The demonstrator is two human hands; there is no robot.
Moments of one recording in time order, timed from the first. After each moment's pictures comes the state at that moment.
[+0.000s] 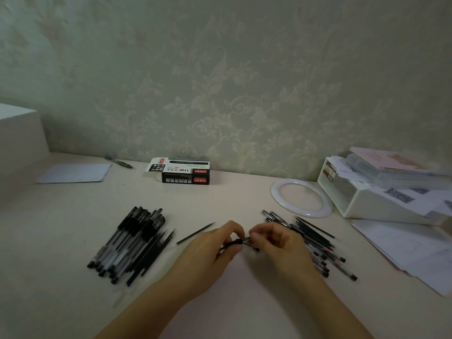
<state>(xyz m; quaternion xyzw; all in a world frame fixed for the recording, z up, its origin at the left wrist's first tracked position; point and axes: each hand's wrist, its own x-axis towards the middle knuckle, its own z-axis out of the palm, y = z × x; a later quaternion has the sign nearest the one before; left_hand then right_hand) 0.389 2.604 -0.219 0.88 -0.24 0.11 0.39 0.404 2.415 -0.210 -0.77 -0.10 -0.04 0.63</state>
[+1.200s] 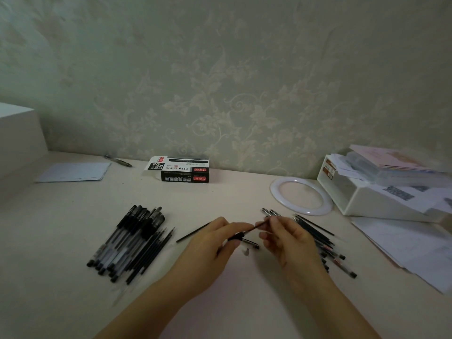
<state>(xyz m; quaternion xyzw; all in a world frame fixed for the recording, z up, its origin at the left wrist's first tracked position) 0.387 2.600 -0.215 0.88 -0.24 0.14 0.39 0.403 2.414 -0.207 -0.61 0.04 0.00 0.79</state>
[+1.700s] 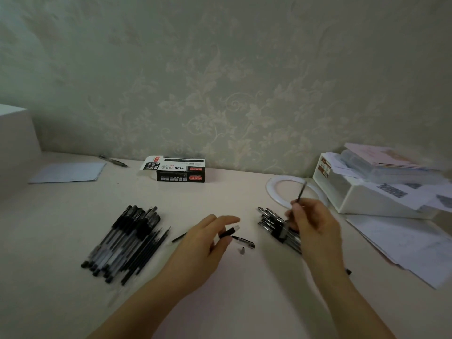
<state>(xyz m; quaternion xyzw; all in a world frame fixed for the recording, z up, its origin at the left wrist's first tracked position) 0.392 2.603 -0.222 0.88 -0.20 0.16 0.39 0.415 2.380 -0.198 -0.74 0.01 -0.25 0.62</state>
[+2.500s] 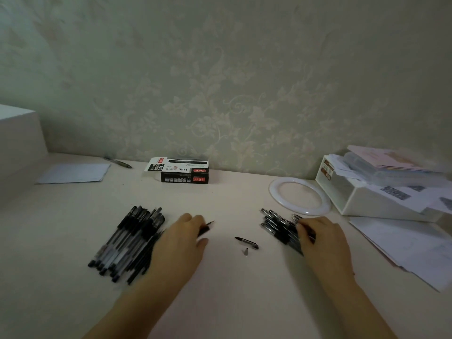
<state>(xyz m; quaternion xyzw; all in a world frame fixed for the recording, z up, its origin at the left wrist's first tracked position) 0.393 2.627 -0.212 0.96 -0.03 0.17 0.23 0.414 2.356 -0.212 -0.93 0.00 -0.28 0.25</state>
